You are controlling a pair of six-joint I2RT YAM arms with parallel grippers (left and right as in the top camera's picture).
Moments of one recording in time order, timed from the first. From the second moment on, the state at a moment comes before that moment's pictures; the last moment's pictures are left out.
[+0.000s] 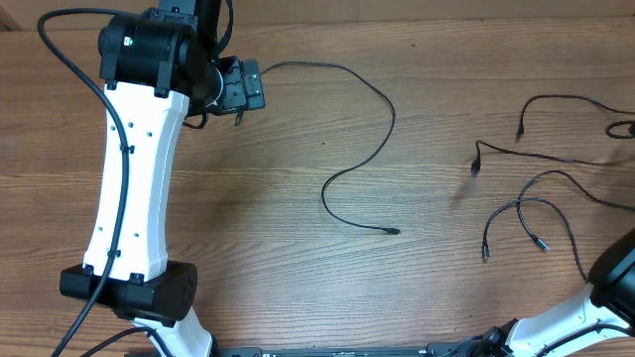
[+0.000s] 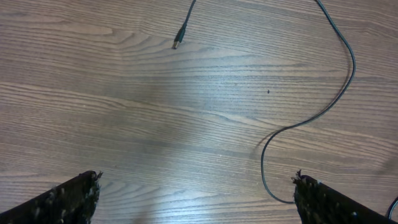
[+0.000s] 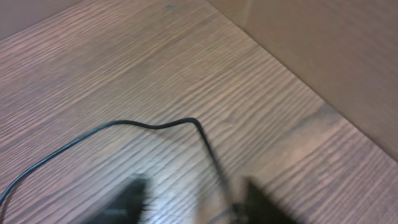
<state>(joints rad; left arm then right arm) -0.21 1.87 2.30 -1.62 -0.04 -0.39 -0.70 1.92 1.44 -0.25 -0.01 -0.01</state>
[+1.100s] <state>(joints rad) -0.21 1.87 2.30 -1.62 -0.04 -0.39 -0.33 1.92 1.44 -0.38 -0.68 0.04</state>
